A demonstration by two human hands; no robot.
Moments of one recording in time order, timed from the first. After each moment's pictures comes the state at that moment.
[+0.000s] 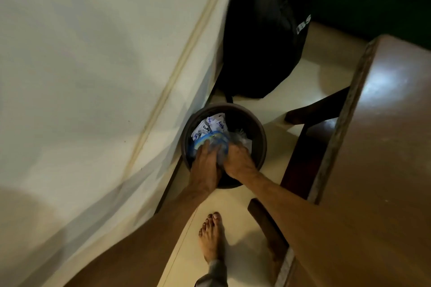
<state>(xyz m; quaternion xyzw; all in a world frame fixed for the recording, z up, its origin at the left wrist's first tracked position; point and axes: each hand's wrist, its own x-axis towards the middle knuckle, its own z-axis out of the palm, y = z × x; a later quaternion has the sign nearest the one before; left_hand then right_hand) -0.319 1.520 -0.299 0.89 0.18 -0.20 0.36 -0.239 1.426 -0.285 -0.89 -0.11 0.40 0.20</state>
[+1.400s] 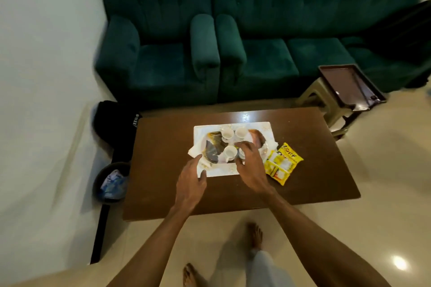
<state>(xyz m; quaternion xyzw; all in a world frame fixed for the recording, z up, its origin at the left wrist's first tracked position) -0.457 0.995 0.243 0.92 0.03 -0.08 0.37 -0.436 0.795 0.242 -0.93 0.06 -0.02 0.37</state>
